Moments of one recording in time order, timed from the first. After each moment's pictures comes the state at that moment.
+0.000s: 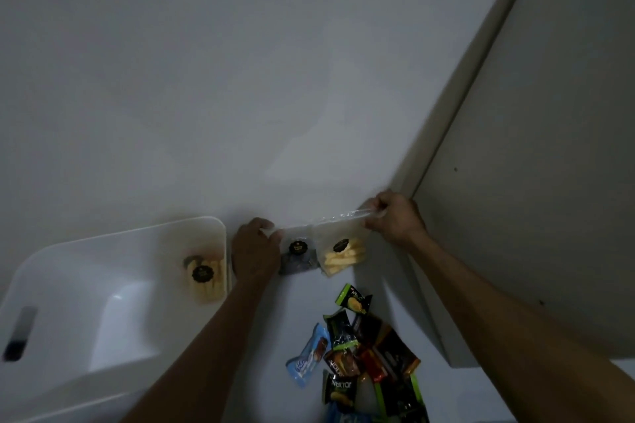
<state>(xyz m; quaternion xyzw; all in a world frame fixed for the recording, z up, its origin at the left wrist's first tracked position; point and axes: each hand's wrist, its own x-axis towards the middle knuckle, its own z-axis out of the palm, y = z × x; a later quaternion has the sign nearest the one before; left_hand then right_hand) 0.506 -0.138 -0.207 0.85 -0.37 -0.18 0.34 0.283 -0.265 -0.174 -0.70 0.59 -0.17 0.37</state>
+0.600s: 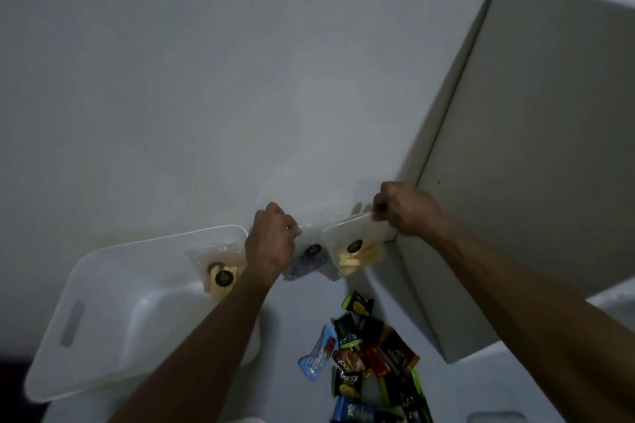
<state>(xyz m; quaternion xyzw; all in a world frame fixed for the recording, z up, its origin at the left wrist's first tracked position) 0.503 -0.119 -0.132 0.81 -0.52 -0.09 0.26 0.276 -0.238 -0.068 -0.88 0.46 0.00 0.08</state>
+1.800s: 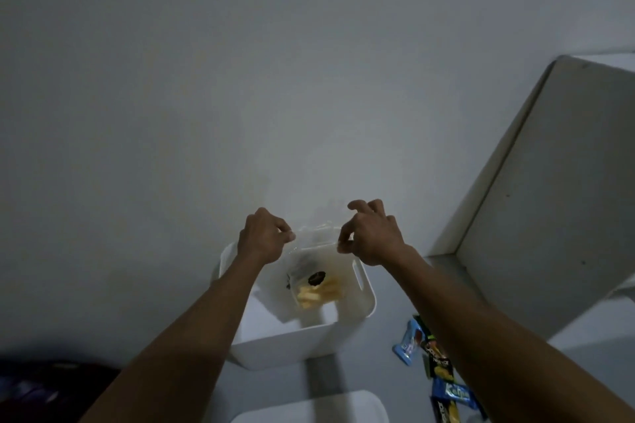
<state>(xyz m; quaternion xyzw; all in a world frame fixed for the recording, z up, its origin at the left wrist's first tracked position) 0.727 0.025 -0.076 0.80 -0.51 -0.16 0.28 0.496 -0.021 -0.018 -0.89 0.45 -0.05 0.11</state>
